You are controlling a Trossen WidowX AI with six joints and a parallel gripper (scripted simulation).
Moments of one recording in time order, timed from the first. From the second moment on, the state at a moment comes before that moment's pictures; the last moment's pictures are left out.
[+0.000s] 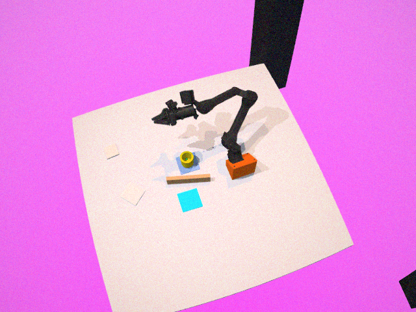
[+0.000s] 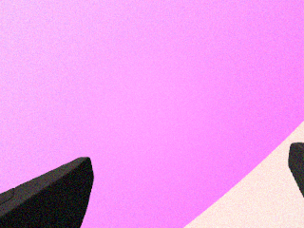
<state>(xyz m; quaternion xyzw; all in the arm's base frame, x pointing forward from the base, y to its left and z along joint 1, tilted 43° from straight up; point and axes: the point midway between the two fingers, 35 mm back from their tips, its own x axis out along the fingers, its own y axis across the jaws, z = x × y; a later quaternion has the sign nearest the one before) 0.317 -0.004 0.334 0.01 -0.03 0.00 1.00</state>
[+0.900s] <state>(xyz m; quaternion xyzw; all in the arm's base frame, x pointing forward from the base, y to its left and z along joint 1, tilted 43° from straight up) 0.214 -0.036 0.103 -0.51 0.69 0.07 0.50</state>
